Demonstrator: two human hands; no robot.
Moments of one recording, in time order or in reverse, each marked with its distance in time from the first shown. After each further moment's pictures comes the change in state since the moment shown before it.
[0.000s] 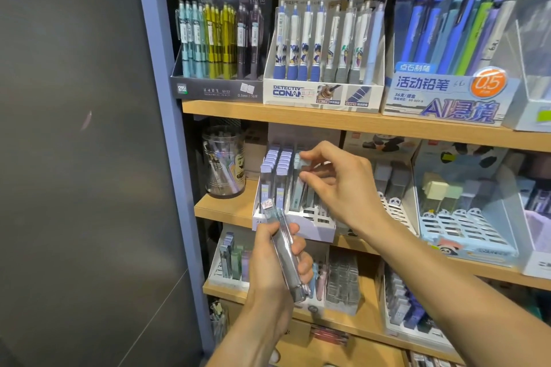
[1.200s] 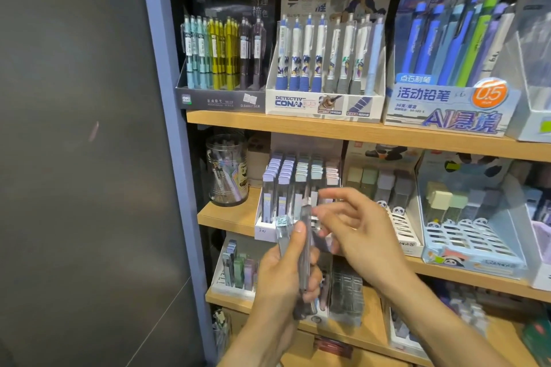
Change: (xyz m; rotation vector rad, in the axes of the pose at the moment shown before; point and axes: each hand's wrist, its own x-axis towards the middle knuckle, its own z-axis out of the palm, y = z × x) left_hand -0.007 -0.003 0.005 0.241 -0.058 0.069; right_hand -0.053 -0.024 -0.015 0.343 -0.049 0.469
